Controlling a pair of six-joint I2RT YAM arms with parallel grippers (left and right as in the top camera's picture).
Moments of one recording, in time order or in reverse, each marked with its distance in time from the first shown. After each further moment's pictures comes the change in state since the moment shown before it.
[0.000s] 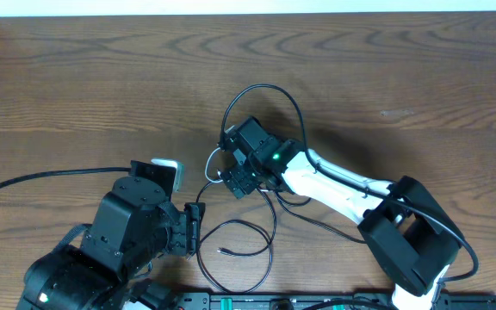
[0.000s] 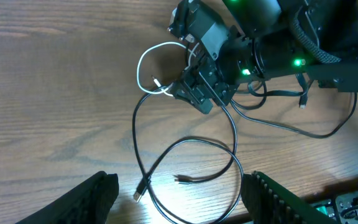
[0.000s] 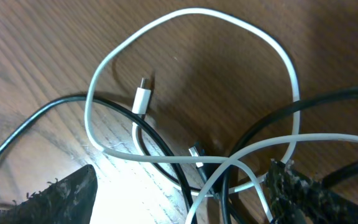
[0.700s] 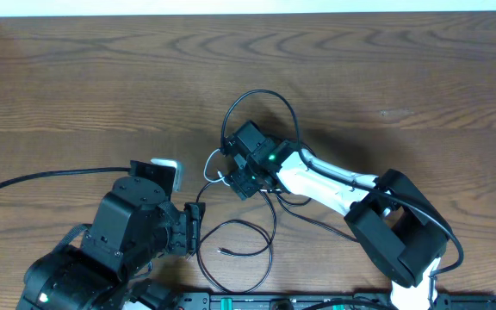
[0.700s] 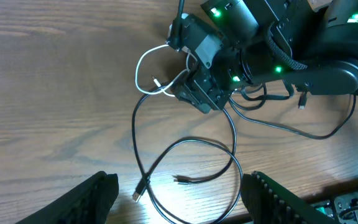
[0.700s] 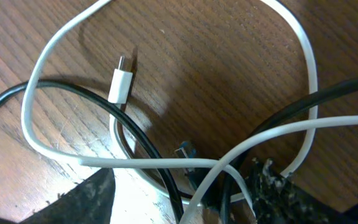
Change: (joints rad) left arm 0.000 0.000 0.000 0.001 0.000 -0.005; right arm 0.000 0.060 0.000 -0.001 0.004 -0.013
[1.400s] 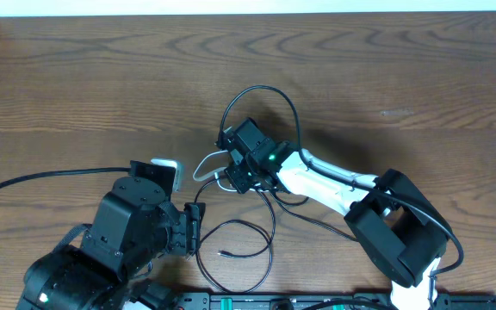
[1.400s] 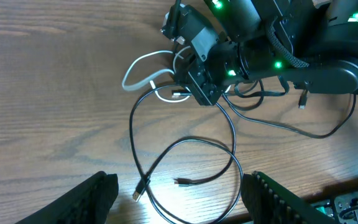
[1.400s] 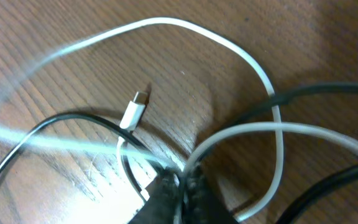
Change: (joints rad) left arm 0.000 0.000 0.000 -0.002 0.000 0.000; right arm 0.000 0.000 0.000 0.085 -0.047 0.077
